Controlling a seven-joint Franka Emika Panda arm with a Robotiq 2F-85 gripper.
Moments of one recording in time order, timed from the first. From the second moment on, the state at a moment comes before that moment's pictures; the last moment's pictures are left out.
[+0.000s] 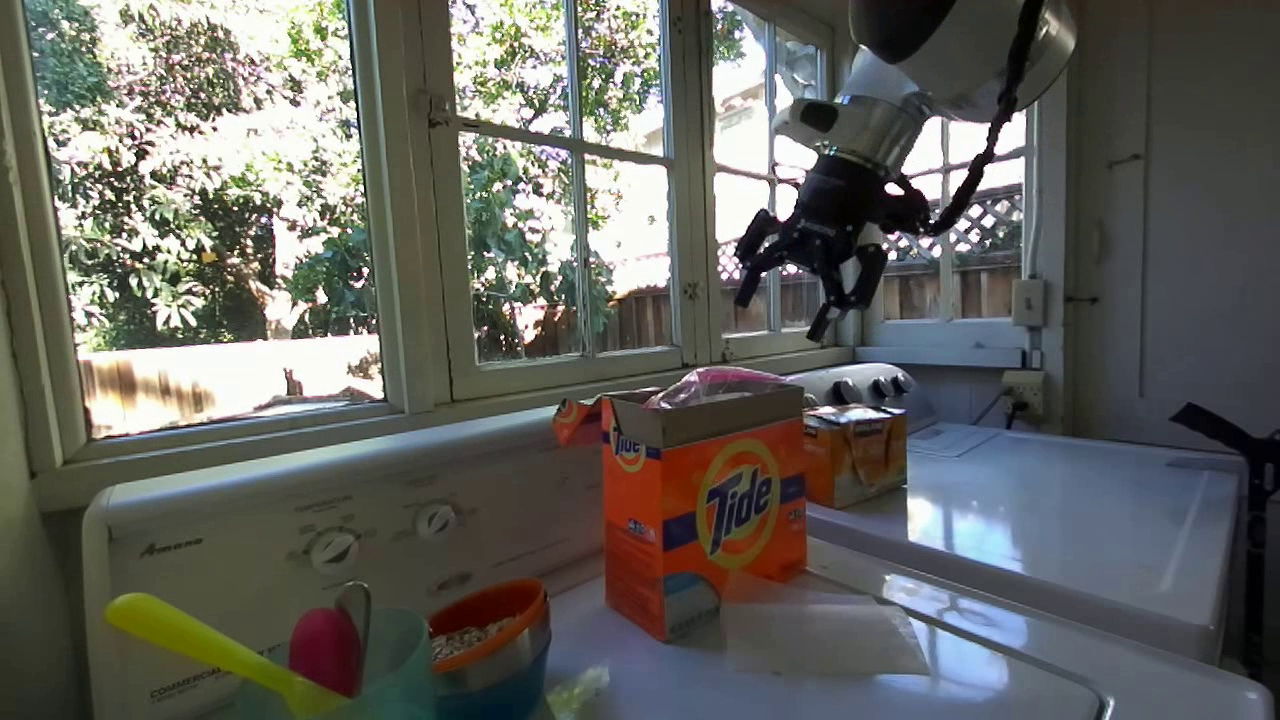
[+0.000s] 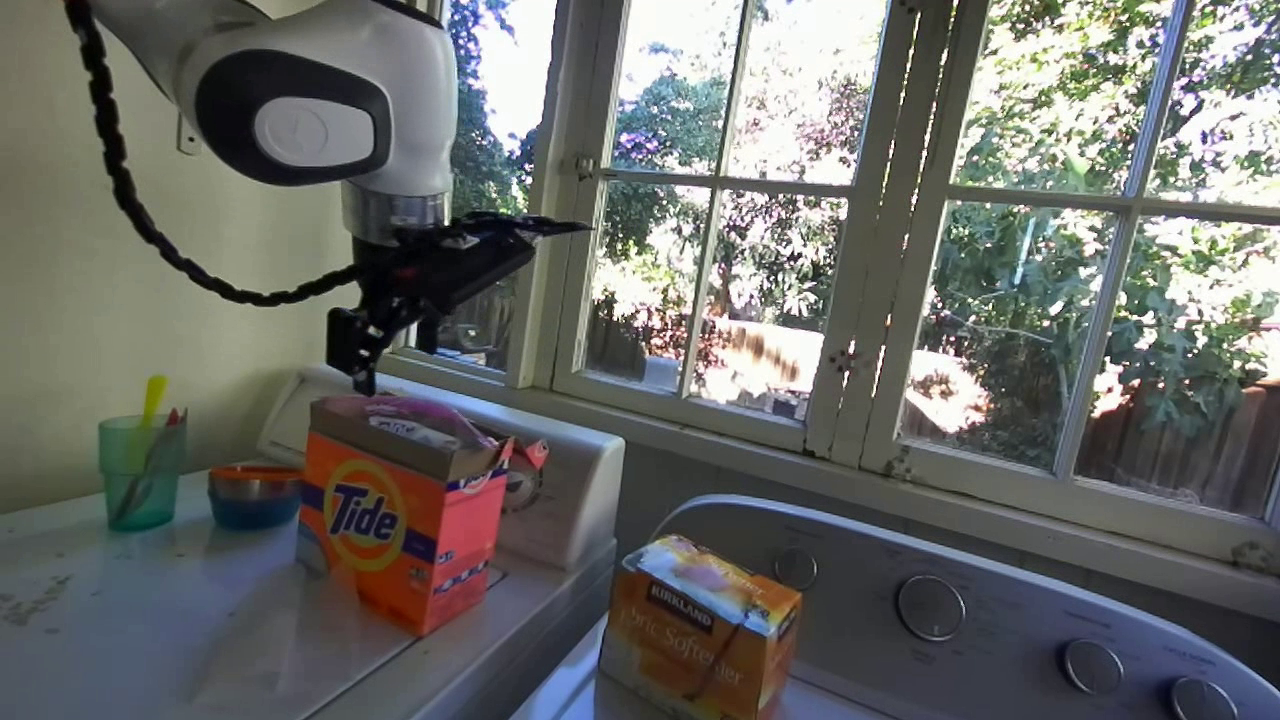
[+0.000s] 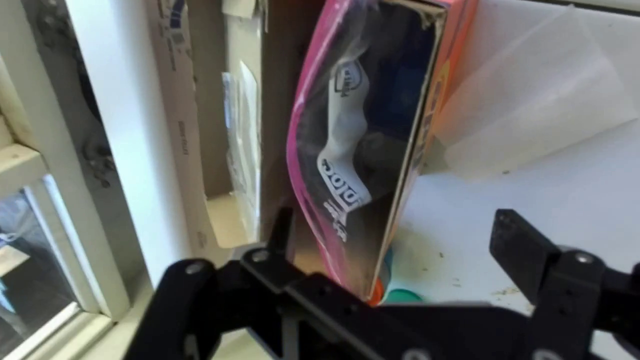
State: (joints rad) arm -0.67 0.20 0.60 -1.80 0.28 2.31 -2.01
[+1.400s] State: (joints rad) arm -0.12 0.25 0.09 -1.82 0.28 2.34 -1.79
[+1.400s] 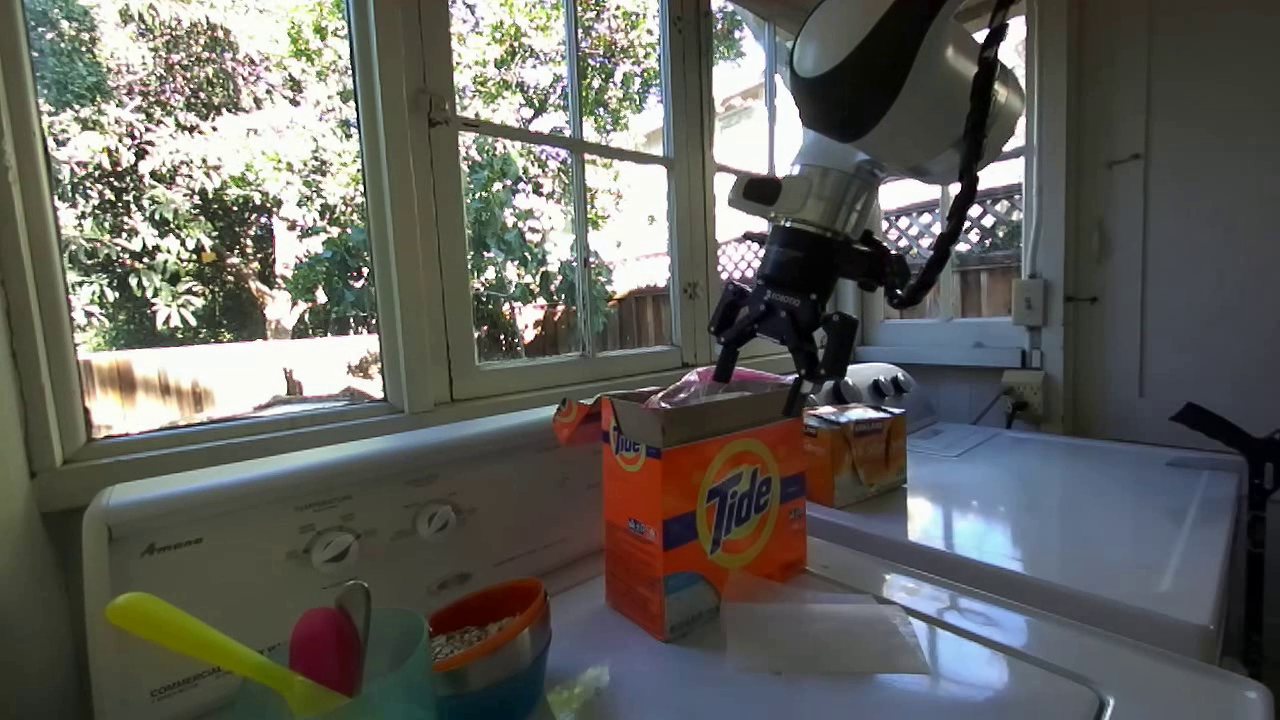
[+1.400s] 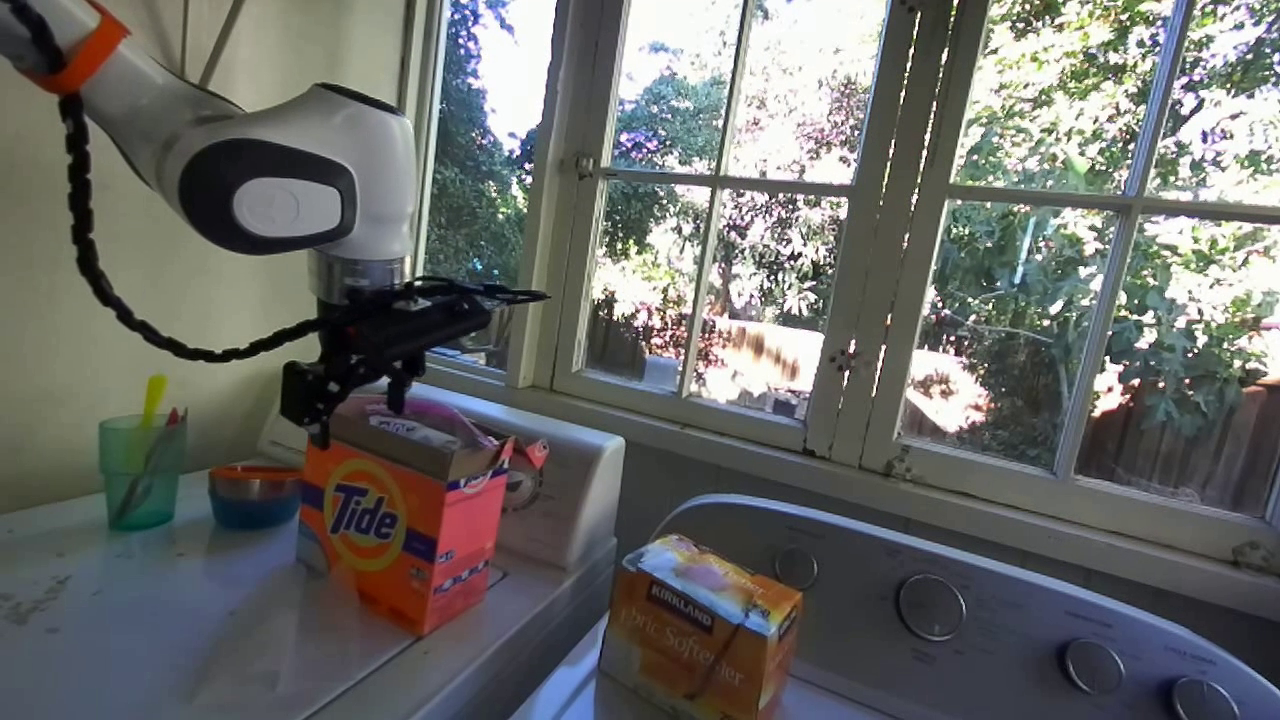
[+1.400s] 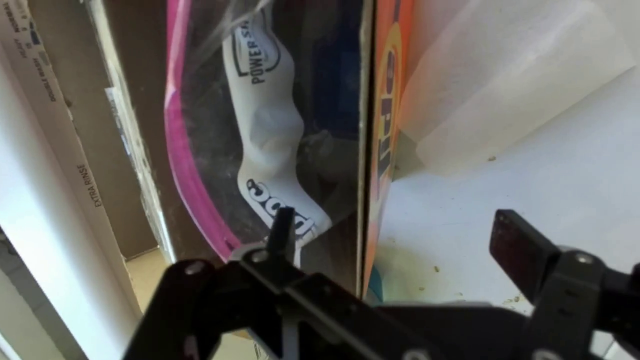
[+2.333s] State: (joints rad) arm -0.11 0.46 0.09 -1.54 0.22 2.13 -1.64
